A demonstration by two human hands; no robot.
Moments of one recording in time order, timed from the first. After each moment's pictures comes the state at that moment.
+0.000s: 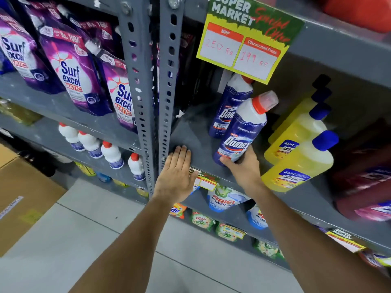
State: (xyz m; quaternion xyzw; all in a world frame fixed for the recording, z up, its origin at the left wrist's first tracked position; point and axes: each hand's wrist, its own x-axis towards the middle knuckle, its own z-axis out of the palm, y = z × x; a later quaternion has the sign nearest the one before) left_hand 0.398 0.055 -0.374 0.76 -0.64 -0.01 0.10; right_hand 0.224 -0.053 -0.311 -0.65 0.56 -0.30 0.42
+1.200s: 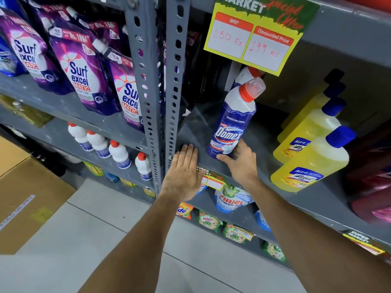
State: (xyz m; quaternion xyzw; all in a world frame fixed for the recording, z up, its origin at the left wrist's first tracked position) left_hand 0.398 0.054 -0.371 0.77 -0.63 -0.04 0.10; right_hand 0.253 -0.046 -0.313 -0.71 0.53 -0.26 0.39
